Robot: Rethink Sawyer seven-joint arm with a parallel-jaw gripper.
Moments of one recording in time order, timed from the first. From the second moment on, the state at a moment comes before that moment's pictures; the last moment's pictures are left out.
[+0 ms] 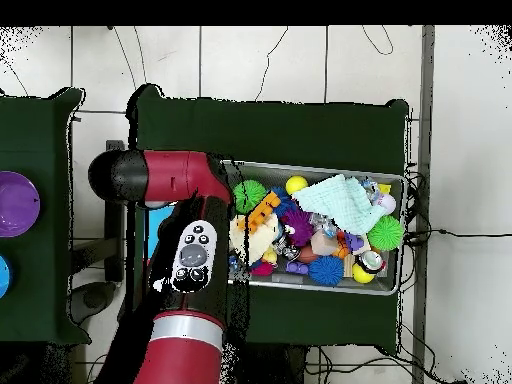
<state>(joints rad) 0.20 -0.36 -0.23 1.17 0.19 0.75 1.70</state>
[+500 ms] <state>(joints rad) 0.21 -0.34 -0.23 1.16 0.19 0.76 1.70</state>
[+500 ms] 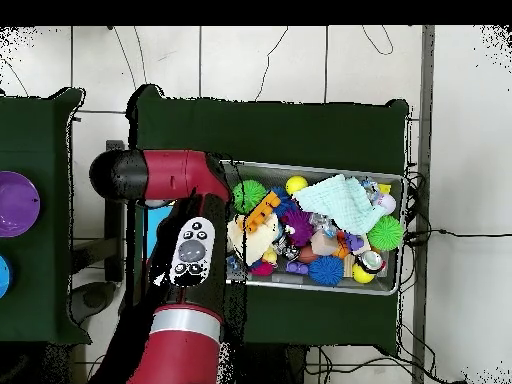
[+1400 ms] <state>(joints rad) 0.21 -0.32 -0.24 1.12 0.19 0.81 1.70</state>
